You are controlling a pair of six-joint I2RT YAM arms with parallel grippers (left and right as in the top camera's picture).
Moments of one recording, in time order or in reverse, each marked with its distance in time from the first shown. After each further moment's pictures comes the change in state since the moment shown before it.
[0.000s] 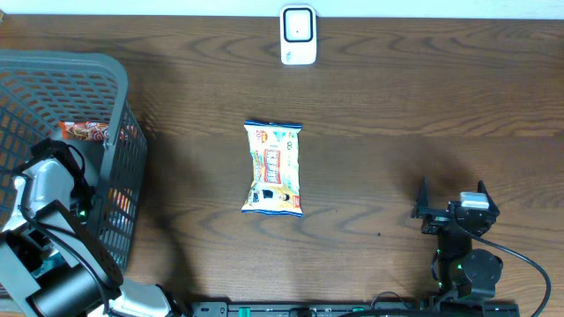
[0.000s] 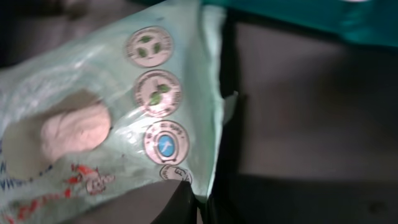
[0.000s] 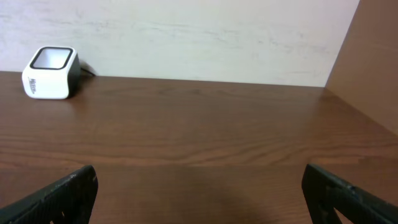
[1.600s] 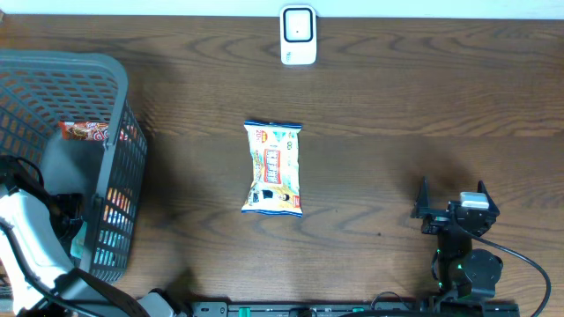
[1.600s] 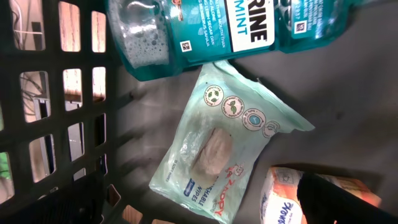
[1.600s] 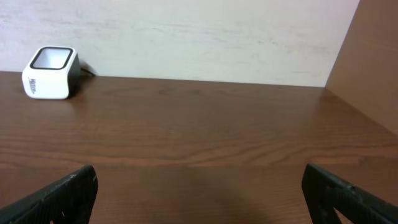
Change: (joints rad) left arm 0.164 -0.290 0.039 -0.154 0.053 0.644; right arm 0.000 0.000 0.000 0.000 0.000 0.000
